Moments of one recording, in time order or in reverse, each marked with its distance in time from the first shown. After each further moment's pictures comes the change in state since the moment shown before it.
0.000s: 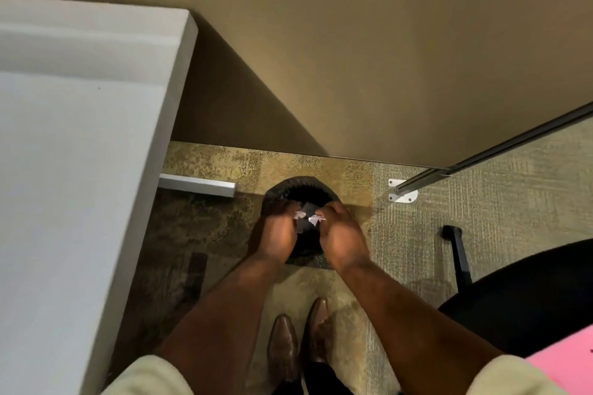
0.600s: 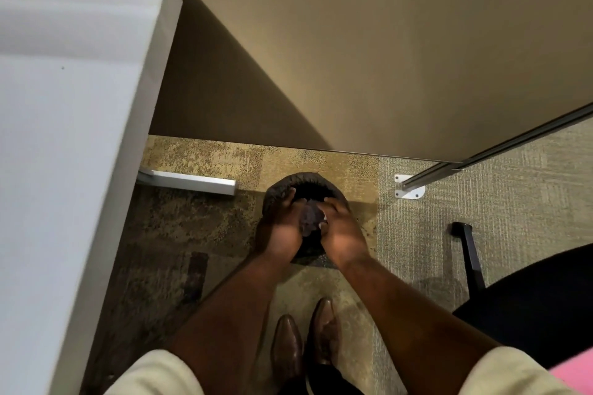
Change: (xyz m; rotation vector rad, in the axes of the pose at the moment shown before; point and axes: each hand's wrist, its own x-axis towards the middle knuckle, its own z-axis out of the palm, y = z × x) left_hand 0.017 -0.022 0.033 0.130 -0.127 -0.051; right_hand 0.024 0.020 0.040 0.111 -0.122 0.078
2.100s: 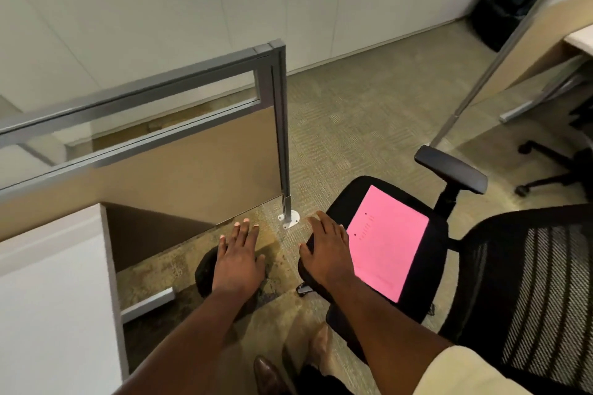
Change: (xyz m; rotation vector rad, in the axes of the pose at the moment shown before) left_hand -0.295 0.235 -0.193 0.301 0.089 0.565; right_hand -0.393 -0.019 -0.270 0.007 0.627 0.282
